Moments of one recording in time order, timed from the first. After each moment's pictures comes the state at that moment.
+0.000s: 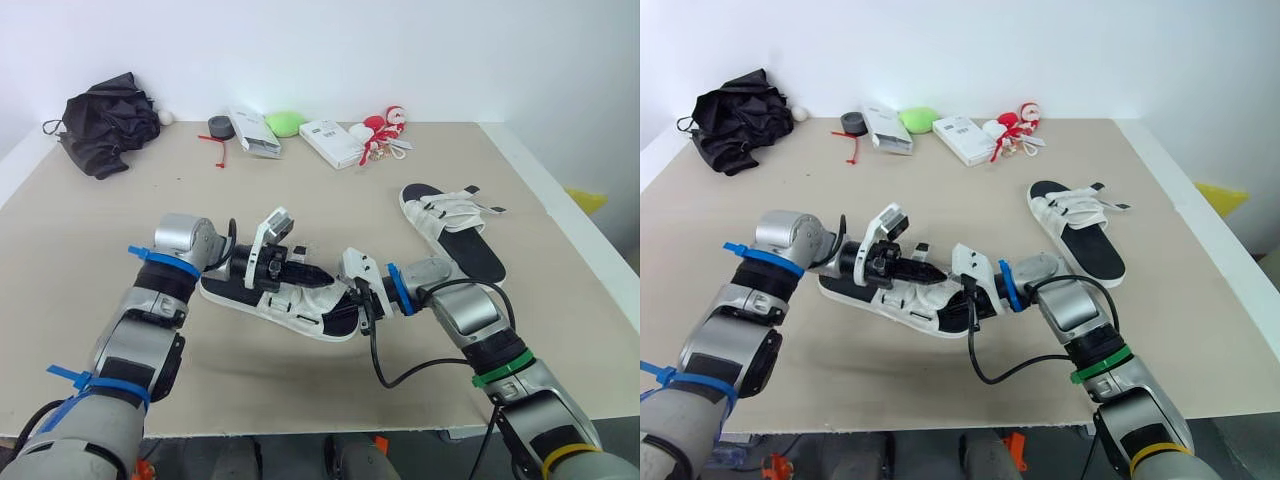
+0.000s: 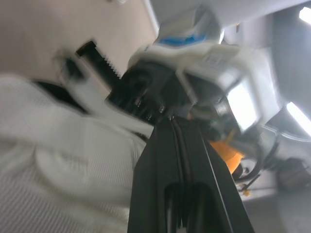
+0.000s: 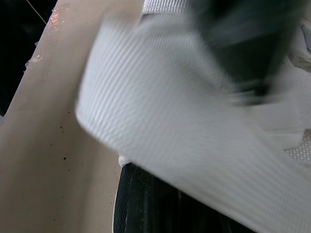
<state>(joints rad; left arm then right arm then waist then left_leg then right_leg) -1.00 0.39 -0.21 0.56 -0.58 1.41 -1.36 -0.65 -0.48 0.38 0.11 0.20 0.50 1.29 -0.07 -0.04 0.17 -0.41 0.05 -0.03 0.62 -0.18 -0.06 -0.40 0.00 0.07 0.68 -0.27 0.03</state>
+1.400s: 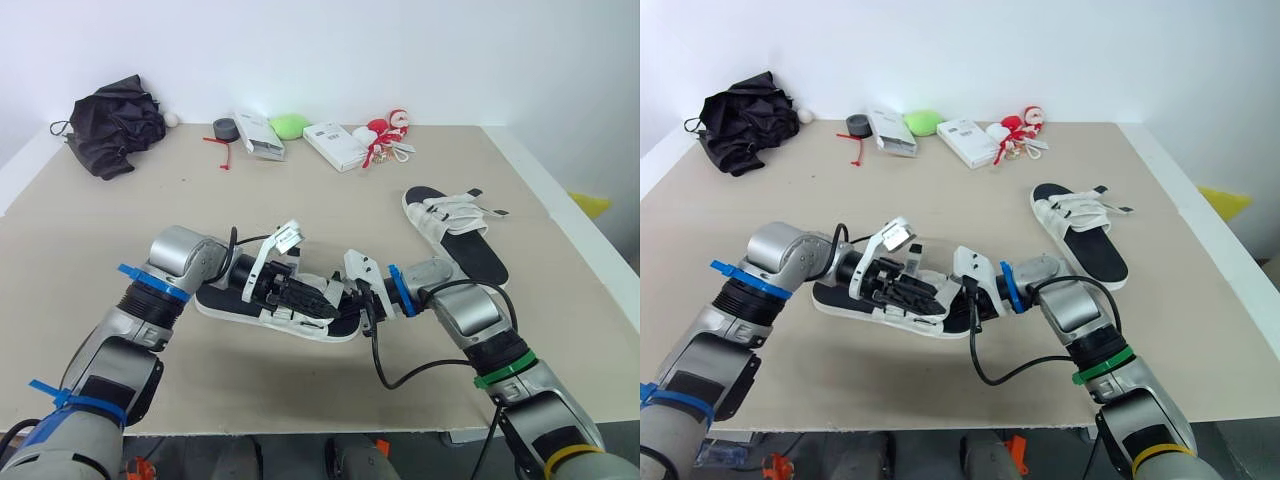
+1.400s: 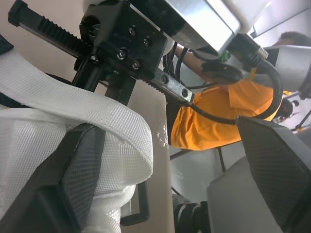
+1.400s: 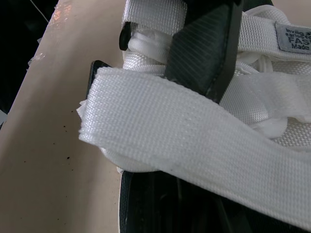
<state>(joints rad) -0.90 0.48 -0.36 0.26 -0.61 1.23 -1.36 -0.64 -0.49 0.38 0.11 0.20 0.51 1.29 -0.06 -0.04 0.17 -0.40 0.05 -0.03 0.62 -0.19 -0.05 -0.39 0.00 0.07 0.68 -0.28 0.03</state>
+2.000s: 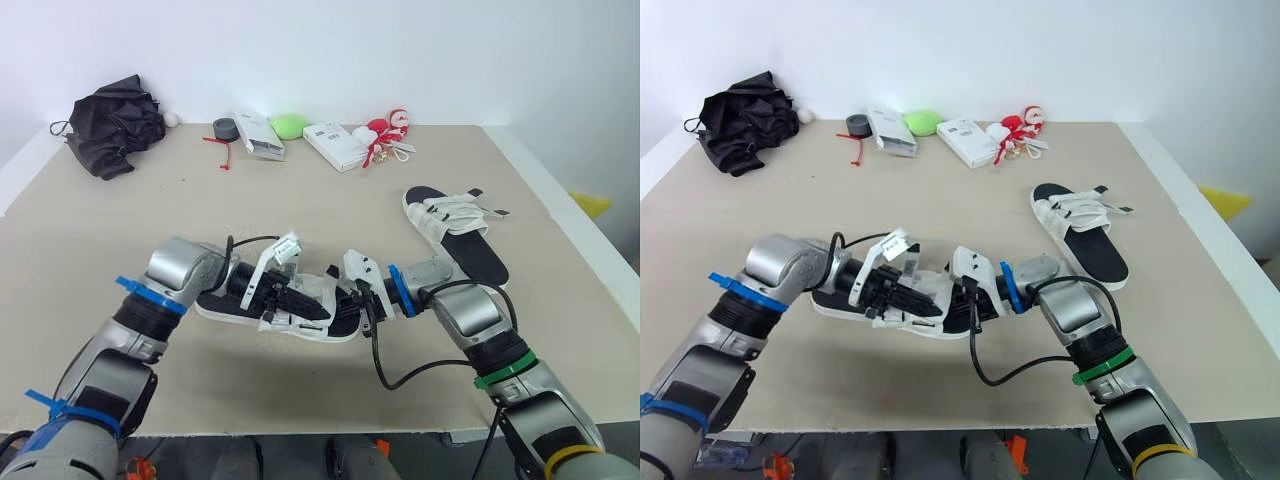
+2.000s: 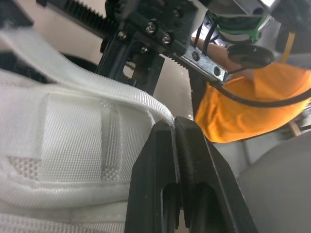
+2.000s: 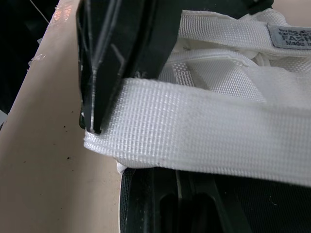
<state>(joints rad) -0.77 0.50 -0.32 0.12 -0.57 1.07 -1.30 -0.64 -0.49 0.38 0.10 0.20 0.51 1.29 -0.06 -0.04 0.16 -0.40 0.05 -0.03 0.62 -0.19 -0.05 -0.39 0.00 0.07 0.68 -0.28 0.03</state>
